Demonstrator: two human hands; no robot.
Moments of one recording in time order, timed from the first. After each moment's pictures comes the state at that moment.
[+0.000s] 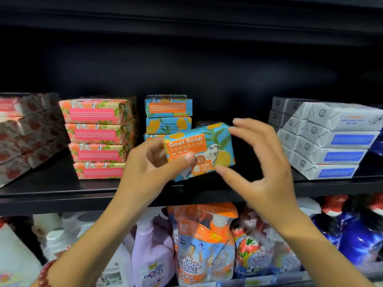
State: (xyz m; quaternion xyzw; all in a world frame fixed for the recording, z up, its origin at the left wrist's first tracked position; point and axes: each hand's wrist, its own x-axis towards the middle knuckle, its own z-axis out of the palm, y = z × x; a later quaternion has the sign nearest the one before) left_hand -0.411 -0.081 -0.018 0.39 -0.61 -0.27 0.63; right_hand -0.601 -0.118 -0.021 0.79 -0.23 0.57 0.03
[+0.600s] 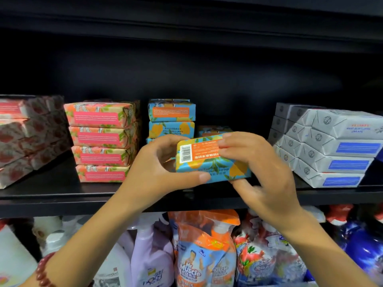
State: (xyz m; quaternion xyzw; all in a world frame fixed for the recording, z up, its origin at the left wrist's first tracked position) left_hand -0.404 -0.090 -0.013 0.36 -0.68 -0.26 0.58; right_hand -0.601 -0.128 -0.013 0.83 -0.11 0.53 0.11
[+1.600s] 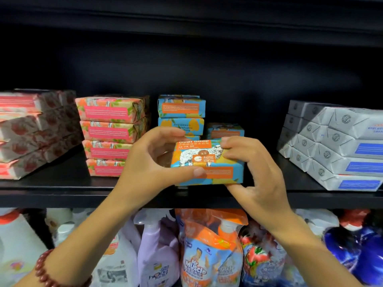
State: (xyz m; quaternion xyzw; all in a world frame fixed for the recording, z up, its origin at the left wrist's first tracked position) left_hand -0.390 -0.088 -0.017 0.39 -0.64 -0.21 0.62; right_hand -0.584 -0.141 -0.034 0.82 -0.12 0.56 0.04
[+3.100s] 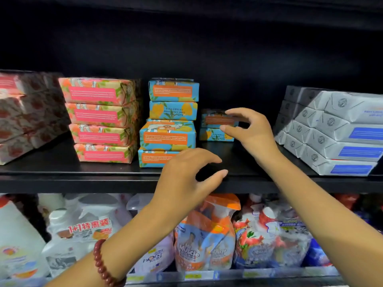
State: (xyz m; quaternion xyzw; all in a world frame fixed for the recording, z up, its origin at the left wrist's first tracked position) left_hand -0.446 -0.103 -0.061 0.44 -0.73 0.08 0.52; right_hand -0.591 -0.227 -0.015 0.75 -0.37 0.52 -0.20
